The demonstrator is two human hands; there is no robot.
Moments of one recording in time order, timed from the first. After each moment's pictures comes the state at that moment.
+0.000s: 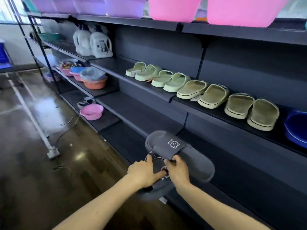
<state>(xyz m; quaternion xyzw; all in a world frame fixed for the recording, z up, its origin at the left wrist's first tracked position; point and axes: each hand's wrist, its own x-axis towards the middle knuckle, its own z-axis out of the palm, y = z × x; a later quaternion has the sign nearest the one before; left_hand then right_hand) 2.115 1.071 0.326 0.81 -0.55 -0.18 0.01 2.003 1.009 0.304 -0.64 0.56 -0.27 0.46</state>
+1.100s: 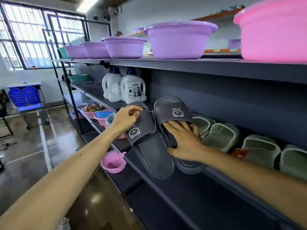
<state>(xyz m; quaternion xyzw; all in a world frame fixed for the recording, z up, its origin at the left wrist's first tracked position) 2.660 0.744 0.503 0.73 -0.49 -0.04 0.47 2.453 0.683 0.481 -0.95 0.27 -0.13 0.00</state>
